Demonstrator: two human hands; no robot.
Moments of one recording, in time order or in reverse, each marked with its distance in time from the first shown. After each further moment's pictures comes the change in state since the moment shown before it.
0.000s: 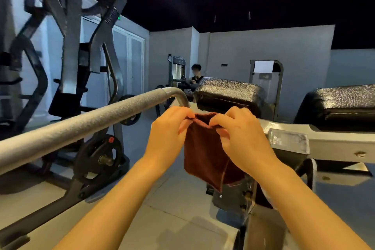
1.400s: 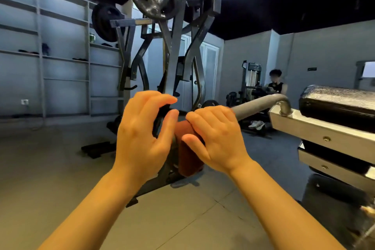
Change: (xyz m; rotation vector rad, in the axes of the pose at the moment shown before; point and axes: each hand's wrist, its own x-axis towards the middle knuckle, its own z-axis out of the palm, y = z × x) left_hand -0.074 0.035 -0.273 0.453 0.237 0.000; right_hand 0.026 -0.226 0.046 0.379 0.417 -0.617
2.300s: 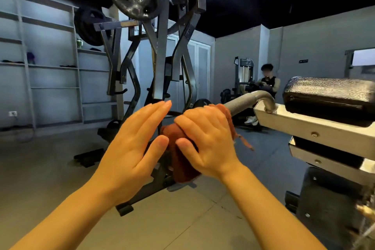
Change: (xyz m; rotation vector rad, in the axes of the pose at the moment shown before) left_hand -0.011 -0.012 0.031 -0.026 -0.469 -0.022; right_hand -0.026 0.034 0.020 0.125 0.144 0.055
